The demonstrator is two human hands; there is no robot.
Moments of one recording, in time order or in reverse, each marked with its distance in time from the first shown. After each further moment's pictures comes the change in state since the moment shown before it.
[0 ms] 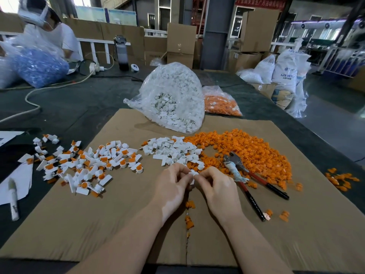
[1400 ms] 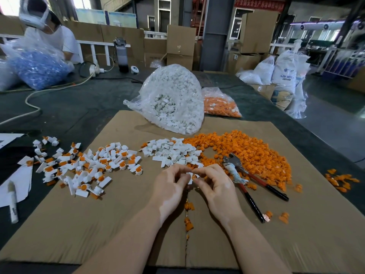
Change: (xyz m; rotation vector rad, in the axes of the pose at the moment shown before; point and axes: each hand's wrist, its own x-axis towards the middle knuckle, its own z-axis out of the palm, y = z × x) left_hand 0.004 -0.003 -0.005 0.080 0.013 0.055; right_hand 0.002 -0.003 -0.004 0.155 -0.038 -0.037
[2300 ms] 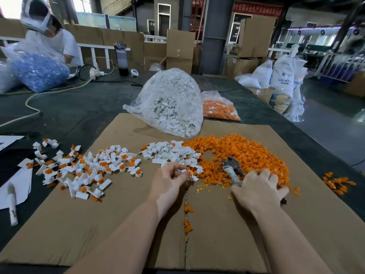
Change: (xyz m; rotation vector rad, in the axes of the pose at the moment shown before) left_hand 0.007 0.003 -0.002 -0.243 0.028 -0.132; right_hand 0.018 0.011 -0.056 -0.957 -0.140 0.690
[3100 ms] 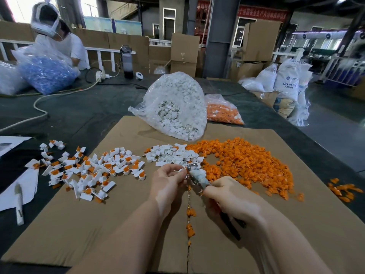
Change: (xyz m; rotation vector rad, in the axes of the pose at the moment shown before) left_hand 0.006 0.010 0.003 -0.460 0.122 -0.240; right_hand -0.037 -0.031 -0.040 0.681 -0.634 -0.436
